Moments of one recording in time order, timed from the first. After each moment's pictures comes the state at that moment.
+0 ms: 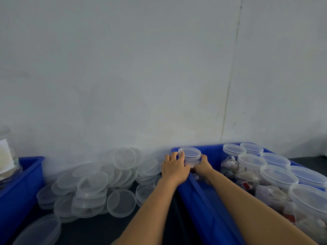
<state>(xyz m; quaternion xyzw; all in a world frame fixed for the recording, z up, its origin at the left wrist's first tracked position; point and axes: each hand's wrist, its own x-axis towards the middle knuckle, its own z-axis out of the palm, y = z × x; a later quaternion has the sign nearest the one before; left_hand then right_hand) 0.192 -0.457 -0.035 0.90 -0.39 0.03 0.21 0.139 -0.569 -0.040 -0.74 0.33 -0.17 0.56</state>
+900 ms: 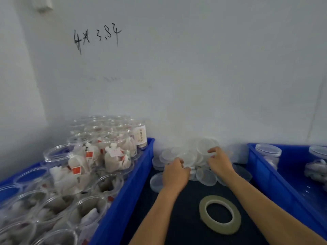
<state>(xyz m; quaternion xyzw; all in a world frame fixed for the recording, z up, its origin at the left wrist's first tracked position) 0.109 -0.166 -0.006 0.90 -0.11 0.04 0.42 0.106 -0.317 0.011 -0.87 0.15 -0.18 0.42</state>
